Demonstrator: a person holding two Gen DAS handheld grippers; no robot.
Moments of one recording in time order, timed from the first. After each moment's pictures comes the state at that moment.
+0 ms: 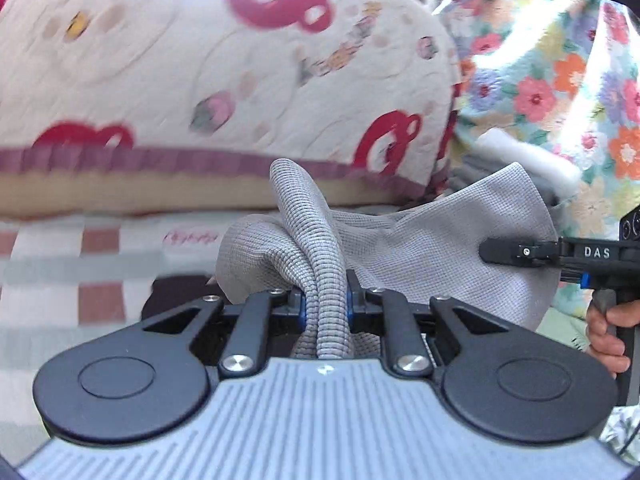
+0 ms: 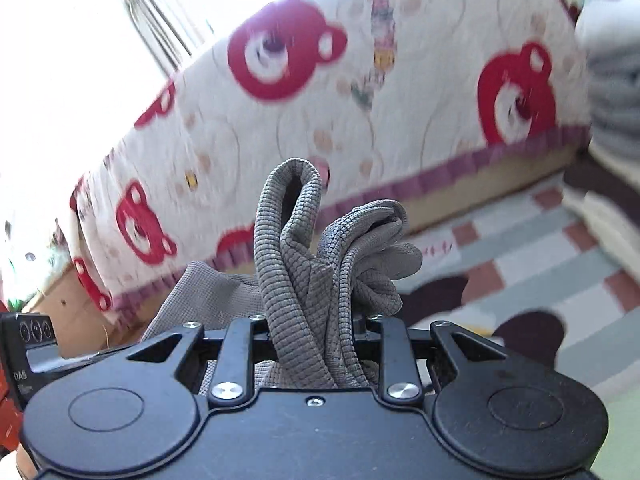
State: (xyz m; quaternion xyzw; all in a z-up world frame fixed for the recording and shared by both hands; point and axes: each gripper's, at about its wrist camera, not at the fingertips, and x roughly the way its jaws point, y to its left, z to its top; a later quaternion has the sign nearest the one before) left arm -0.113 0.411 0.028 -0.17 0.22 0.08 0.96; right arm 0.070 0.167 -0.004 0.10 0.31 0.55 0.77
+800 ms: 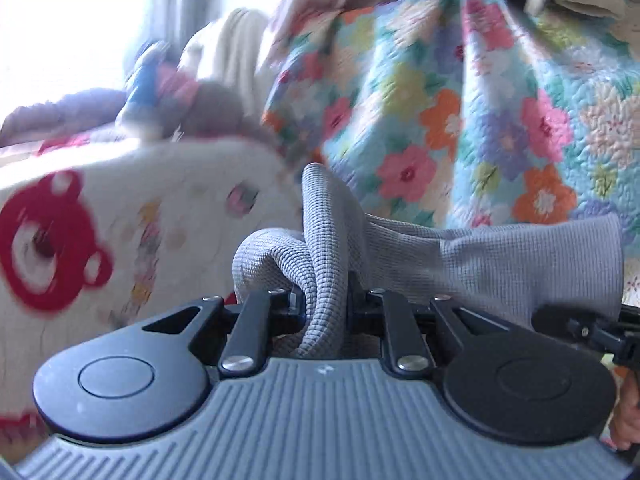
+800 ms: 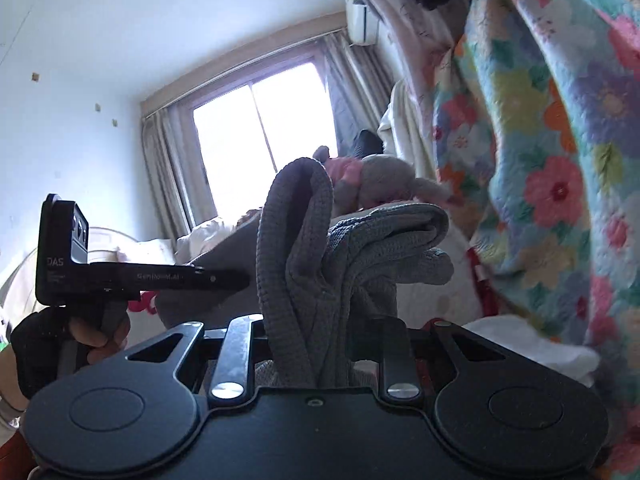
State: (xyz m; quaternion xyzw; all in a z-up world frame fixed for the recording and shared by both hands) left arm 0.095 0.186 0.325 0.01 0.14 -0.01 0.99; right arm 0.150 -0.050 0.211 0.15 0.08 0.48 0.86
